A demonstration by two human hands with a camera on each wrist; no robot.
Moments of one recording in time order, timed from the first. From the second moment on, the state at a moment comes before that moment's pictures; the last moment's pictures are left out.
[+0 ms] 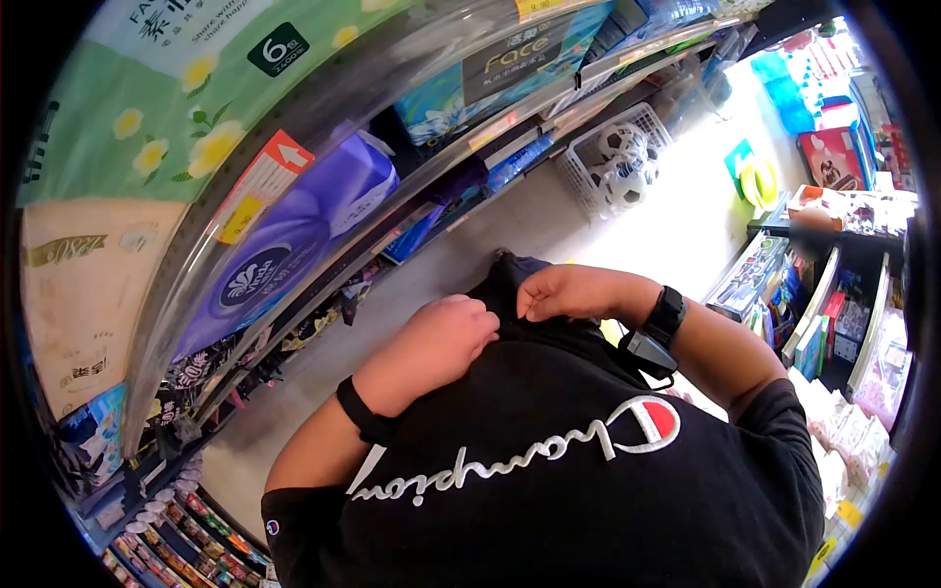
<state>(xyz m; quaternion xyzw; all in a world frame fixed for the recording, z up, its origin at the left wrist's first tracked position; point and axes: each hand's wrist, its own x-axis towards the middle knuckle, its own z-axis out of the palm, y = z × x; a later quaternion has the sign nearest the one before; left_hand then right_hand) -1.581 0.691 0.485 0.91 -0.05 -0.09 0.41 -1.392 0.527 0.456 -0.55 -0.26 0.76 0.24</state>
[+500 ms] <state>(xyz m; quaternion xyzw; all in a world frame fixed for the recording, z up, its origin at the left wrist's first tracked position) -1.603 0.712 0.496 0.97 0.02 0.03 0.26 -1.383 0.531 0.471 -0.56 -0.38 0.69 0.26</state>
